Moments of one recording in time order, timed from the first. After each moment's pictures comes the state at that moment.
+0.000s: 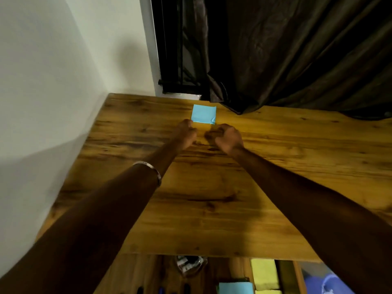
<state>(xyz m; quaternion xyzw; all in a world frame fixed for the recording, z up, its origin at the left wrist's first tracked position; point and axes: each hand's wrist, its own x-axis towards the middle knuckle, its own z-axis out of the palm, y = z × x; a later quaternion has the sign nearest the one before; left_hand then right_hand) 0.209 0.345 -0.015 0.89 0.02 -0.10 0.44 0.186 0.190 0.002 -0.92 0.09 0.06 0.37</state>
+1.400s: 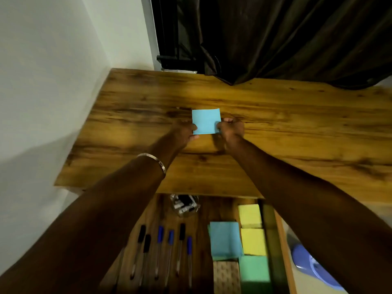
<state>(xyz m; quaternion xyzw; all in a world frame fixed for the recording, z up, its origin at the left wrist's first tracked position) 0.067 0.315 -0.008 0.66 0.20 -0.19 0.70 0.081 0.177 -0.029 -0.71 0.32 -0.05 0.62</state>
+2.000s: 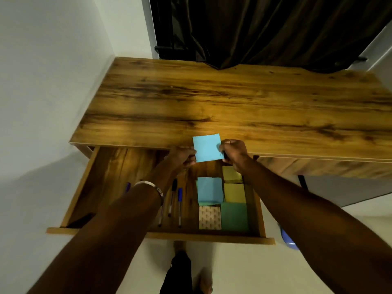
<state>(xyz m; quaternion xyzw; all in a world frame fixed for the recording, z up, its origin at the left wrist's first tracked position) -0.144 0.282 -0.044 0.64 0.24 -0.24 0.69 -0.137 0.108 -0.038 -0.74 0.28 0.10 0.61</state>
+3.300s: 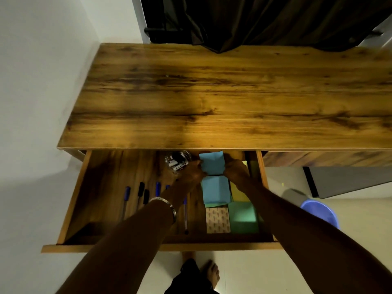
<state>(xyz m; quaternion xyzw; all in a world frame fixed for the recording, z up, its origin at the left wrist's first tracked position) -0.148 0.269 -0.134 0.83 0.07 -0.28 0.48 -0.140 0.097 -0.162 -0.88 0.17 0.21 0.38</state>
